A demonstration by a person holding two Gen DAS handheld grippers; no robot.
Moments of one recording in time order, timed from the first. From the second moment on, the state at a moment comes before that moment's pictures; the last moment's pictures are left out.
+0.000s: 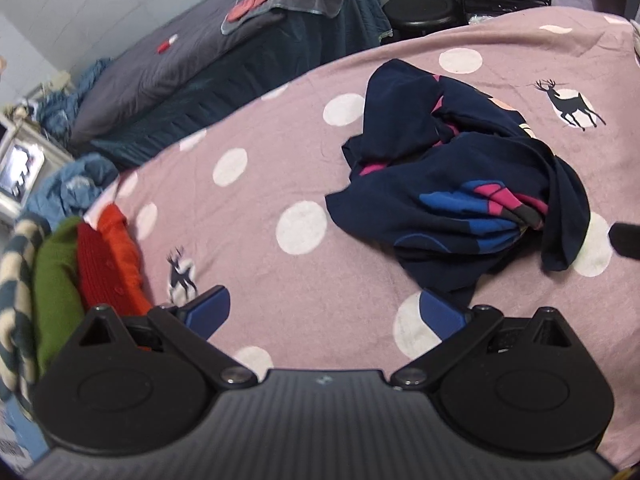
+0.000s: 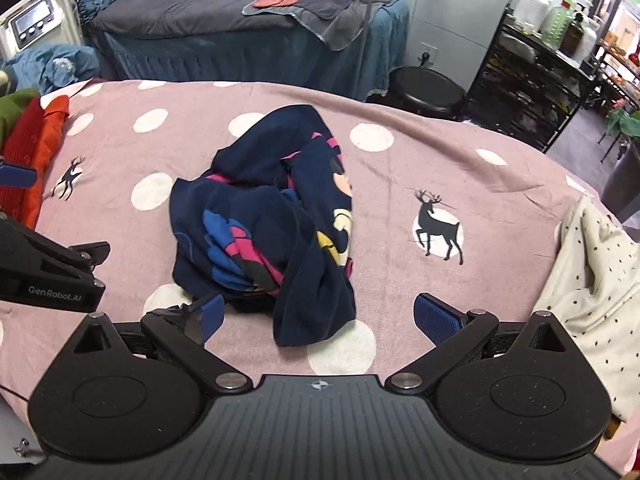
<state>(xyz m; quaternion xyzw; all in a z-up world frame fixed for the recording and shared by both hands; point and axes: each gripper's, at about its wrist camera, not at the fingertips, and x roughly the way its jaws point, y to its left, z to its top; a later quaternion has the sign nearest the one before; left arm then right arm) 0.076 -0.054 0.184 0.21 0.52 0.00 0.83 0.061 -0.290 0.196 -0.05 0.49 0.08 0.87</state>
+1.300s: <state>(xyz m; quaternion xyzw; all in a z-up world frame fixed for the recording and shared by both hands) 0.079 -0.050 0.170 0.20 0.55 0.00 0.81 0.066 -0.274 0.199 -0.10 0.50 0.10 0.85</state>
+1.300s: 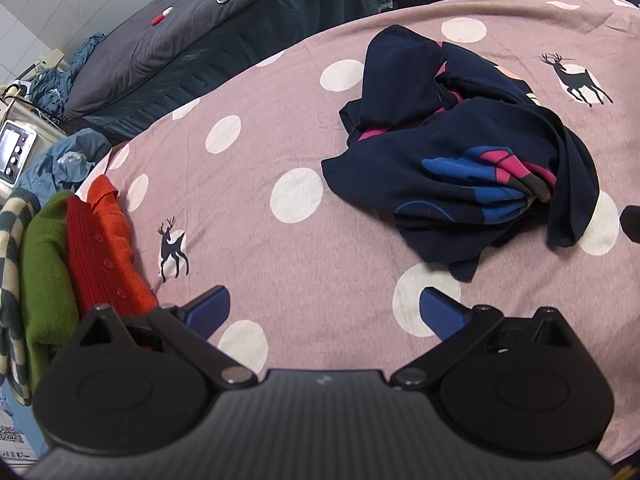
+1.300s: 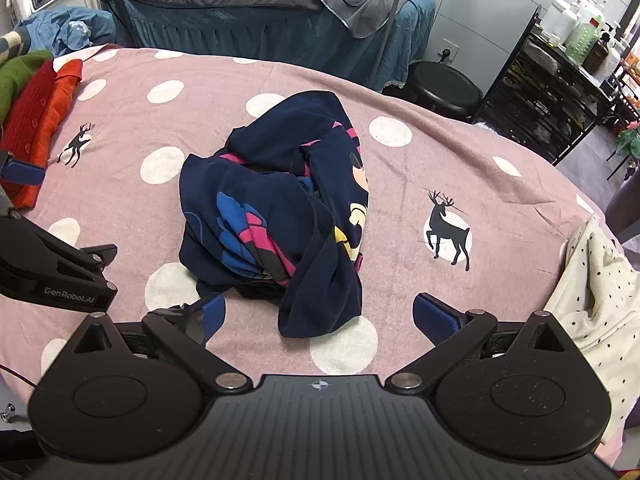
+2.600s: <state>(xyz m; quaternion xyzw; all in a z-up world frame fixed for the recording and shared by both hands) 0.084 -0.059 0.169 0.20 0.56 -0.01 0.80 0.066 -0.289 0.202 -0.07 0.49 0.09 0.86</state>
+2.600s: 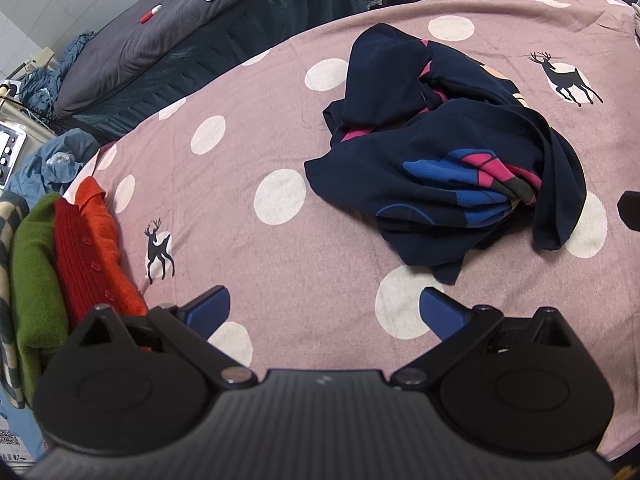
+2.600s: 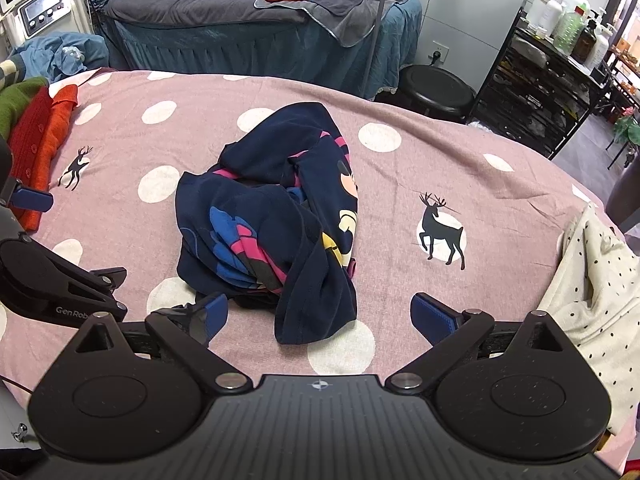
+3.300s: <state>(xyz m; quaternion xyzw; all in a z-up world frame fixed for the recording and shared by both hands) 0.102 -0.044 0.145 0.16 0.58 -0.01 0.80 0.085 -0.280 0.191 -0.05 0.48 0.12 0.87</state>
